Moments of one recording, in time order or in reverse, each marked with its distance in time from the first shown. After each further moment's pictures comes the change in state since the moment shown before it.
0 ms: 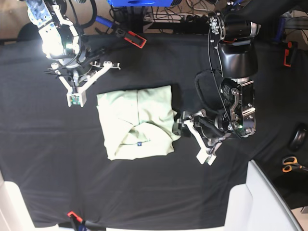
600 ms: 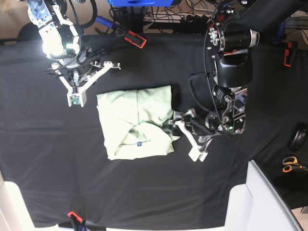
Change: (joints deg) left arm -4.8 0.9 0.3 -14.4 -0.2 0.4 -6.6; right arm 0.0 0.0 0.0 0.0 0.0 0.0 -0.1
